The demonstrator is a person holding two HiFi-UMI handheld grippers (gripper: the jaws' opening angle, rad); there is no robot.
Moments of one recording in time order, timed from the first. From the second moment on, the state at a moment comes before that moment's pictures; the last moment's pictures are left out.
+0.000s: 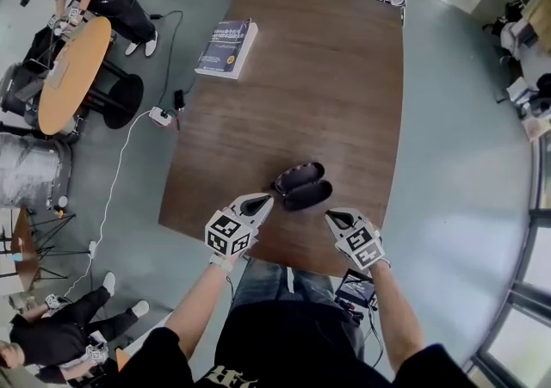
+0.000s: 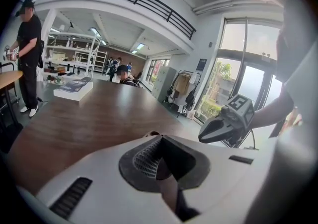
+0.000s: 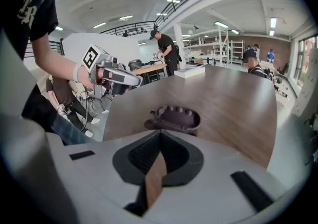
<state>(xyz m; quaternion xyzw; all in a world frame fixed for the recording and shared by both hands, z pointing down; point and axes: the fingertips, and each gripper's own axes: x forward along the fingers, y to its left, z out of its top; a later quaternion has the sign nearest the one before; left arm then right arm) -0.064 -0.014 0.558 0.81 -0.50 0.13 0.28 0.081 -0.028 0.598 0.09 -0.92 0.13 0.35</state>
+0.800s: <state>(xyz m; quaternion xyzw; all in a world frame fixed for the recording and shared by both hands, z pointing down) -0.052 -0.082 0.681 0.83 -0.42 0.28 0.21 0.049 -0.035 0.701 0.18 -0.85 0.26 0.42</state>
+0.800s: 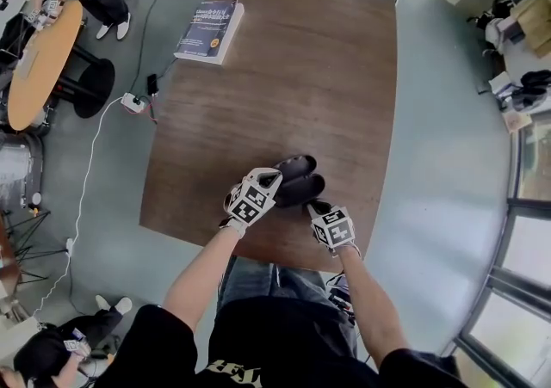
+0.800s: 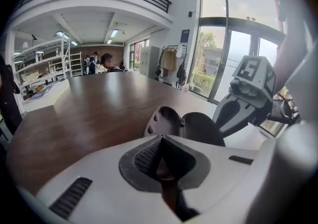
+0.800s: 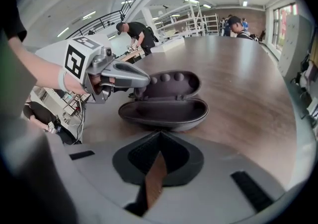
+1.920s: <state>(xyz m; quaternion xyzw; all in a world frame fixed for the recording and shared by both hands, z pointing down) -0.054 -0.087 0.691 0.86 -0.32 0.26 0.29 -0.011 -0.113 0.634 0.23 -0.87 0.22 0.37</state>
